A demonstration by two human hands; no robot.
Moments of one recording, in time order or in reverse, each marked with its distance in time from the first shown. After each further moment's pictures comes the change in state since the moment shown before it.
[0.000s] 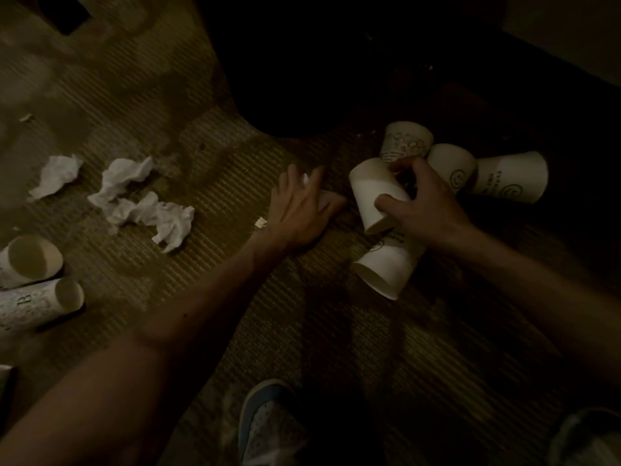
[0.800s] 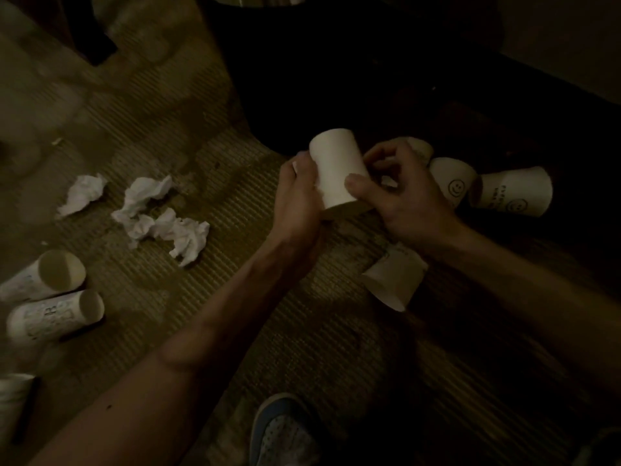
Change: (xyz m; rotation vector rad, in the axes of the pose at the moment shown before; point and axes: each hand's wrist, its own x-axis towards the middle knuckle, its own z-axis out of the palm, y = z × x) left_hand -0.039 0.057 -0.088 -1.531 0.126 -0.433; right_hand -0.018 -0.070 0.004 0.404 -0.077 -0.174
